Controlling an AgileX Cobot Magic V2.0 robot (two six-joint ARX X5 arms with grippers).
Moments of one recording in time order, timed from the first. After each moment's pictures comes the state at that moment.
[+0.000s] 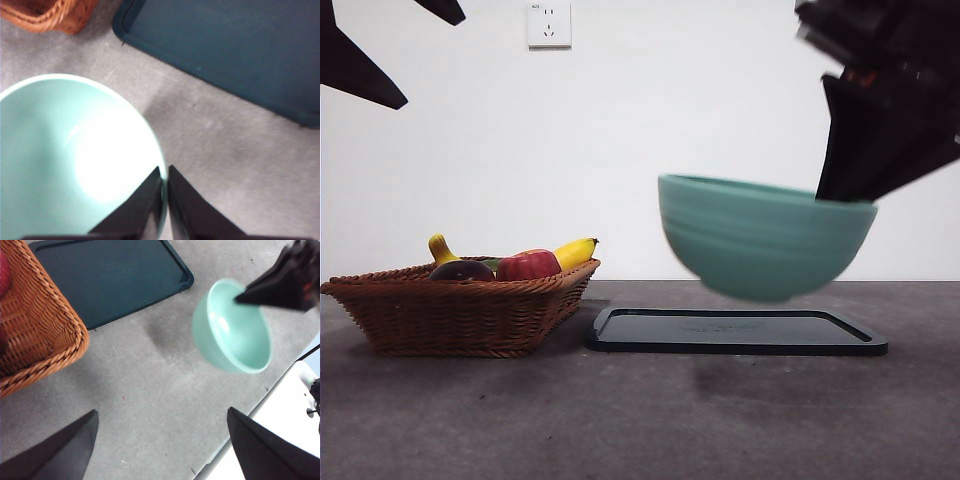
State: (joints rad) left arm -0.44 0.92 0.91 -0.75 0.46 -0.07; right arm 0.52 1.15 0.81 -0.57 -0.21 0.20
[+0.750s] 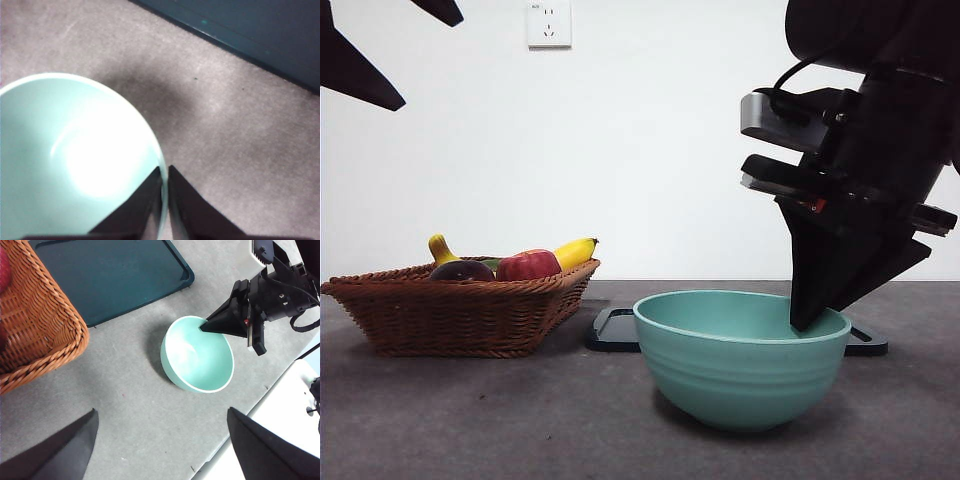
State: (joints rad) left arm -0.44 0.92 0.91 -0.75 0.46 -0.07; right arm 0.60 1.38 0.80 -0.47 -0.11 0.22
